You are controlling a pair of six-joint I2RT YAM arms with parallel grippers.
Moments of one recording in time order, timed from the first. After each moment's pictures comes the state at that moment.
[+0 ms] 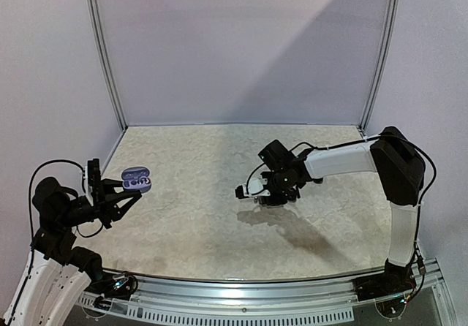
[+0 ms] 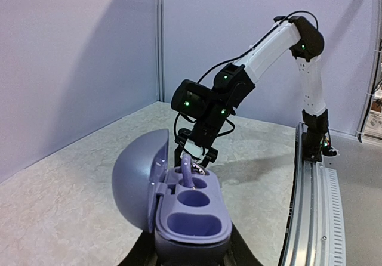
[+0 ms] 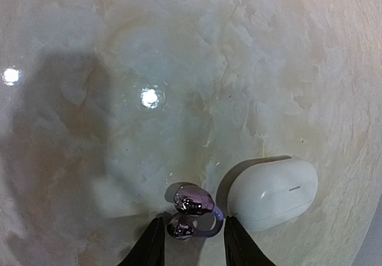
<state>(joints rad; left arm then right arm) -0.16 0.20 0.28 -0.03 0.91 -0.06 0.80 2.03 1.32 -0.35 -0.05 -0.98</state>
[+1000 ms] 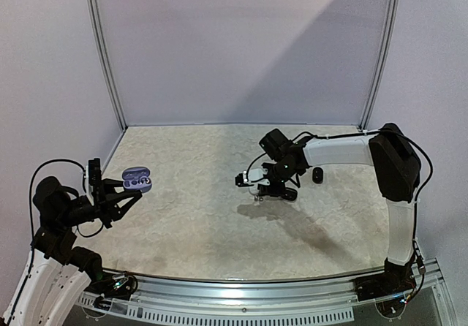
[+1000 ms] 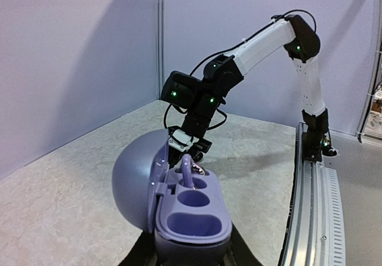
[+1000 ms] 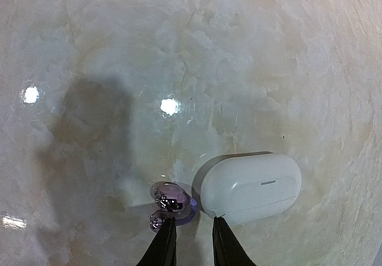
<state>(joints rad) -0.16 0.21 0.28 -0.02 0.91 -0.06 0.75 2.07 1.47 -0.50 -0.14 -0.91</state>
